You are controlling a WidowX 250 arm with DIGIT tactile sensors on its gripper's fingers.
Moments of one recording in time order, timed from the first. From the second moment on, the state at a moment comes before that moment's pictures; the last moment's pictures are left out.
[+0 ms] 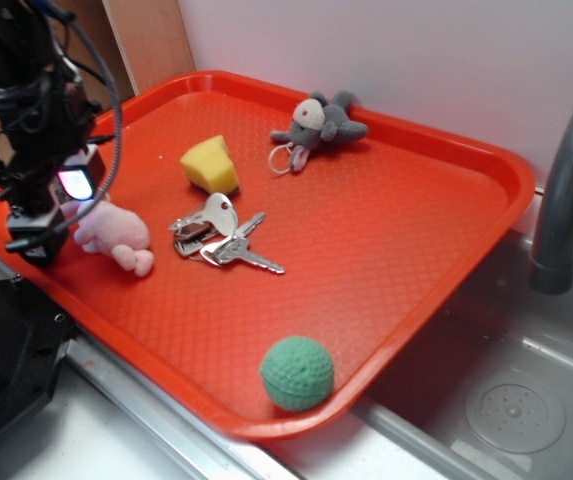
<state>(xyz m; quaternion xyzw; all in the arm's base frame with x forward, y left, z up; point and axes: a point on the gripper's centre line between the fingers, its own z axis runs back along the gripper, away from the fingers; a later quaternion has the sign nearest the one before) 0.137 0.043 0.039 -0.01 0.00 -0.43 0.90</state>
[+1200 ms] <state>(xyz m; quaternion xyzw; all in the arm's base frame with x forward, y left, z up) 0.167 0.027 0.073 0.04 -0.03 -0.42 0.91</state>
